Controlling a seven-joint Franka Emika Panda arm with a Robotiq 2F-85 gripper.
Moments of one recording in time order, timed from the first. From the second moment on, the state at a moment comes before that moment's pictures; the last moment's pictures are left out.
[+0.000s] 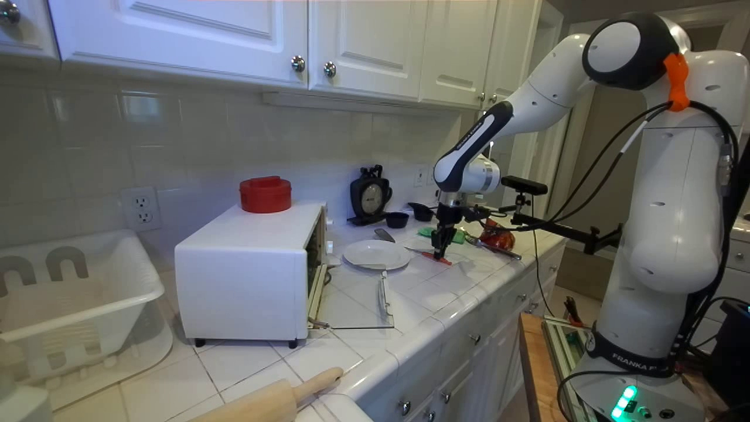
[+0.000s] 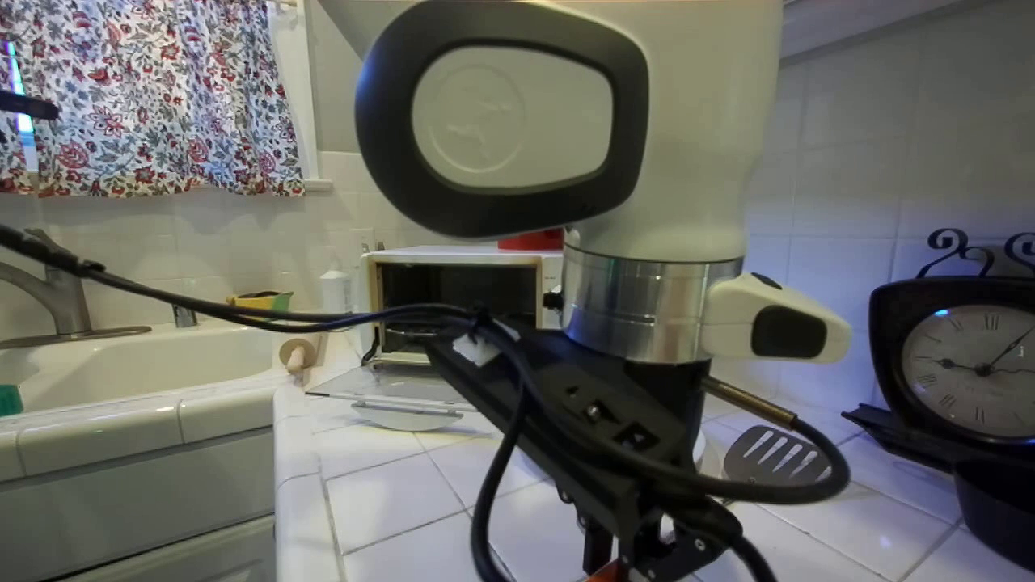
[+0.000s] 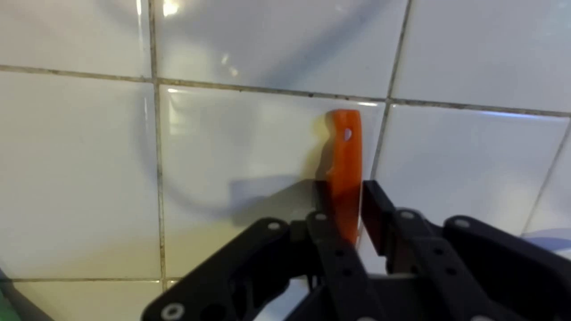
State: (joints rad) arm -0.34 0.09 -0.34 -2.42 0.26 2.52 -0.52
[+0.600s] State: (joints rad) arm -0.34 0.11 -0.33 -2.42 0.26 2.52 -0.54
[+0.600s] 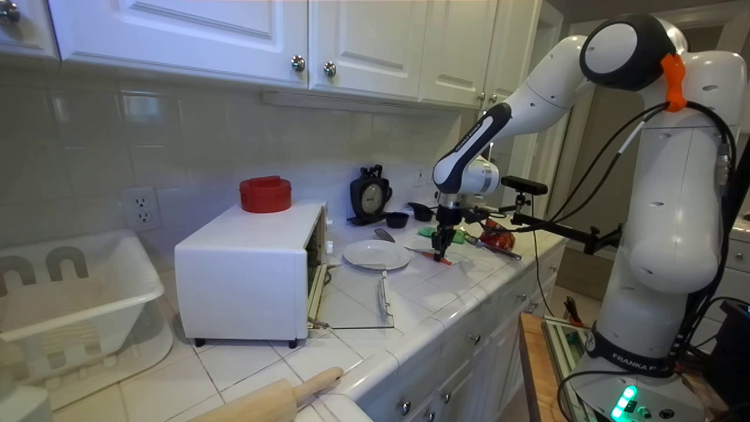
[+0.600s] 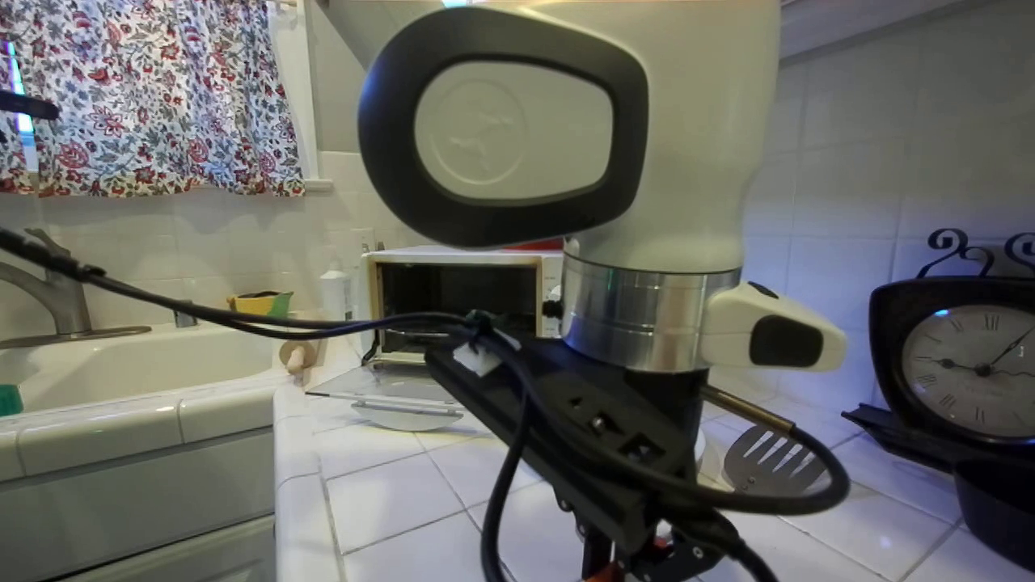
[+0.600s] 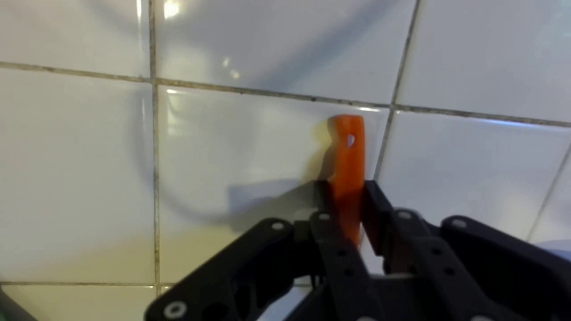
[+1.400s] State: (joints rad) arm -0.36 0.02 -0.37 -2.47 -0.03 2.56 -0.50
